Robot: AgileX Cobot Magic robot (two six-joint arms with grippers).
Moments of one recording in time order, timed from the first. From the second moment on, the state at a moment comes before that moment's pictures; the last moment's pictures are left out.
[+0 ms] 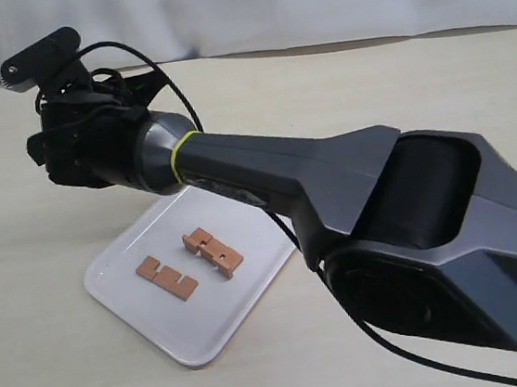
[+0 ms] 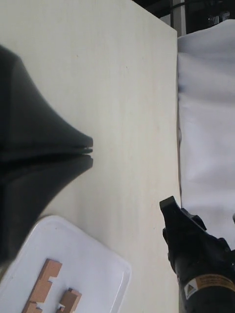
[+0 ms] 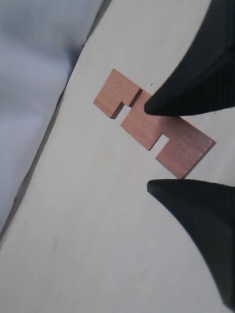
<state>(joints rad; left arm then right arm) -0.12 0.00 0.00 0.12 0.36 -0.13 0.64 2.52 -2.23 -1.03 0.78 1.01</state>
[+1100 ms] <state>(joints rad) -0.12 0.00 0.00 0.12 0.36 -0.13 0.37 1.86 -1.10 -0.77 0.05 0.61</state>
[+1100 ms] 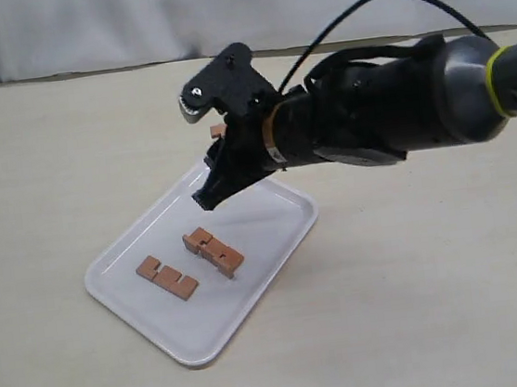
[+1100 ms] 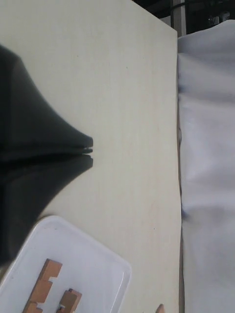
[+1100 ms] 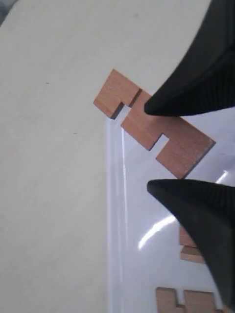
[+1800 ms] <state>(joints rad) -0.12 0.00 0.00 0.12 0.36 -0.13 0.33 1.99 -0.98 -1.04 -0.10 0.52</state>
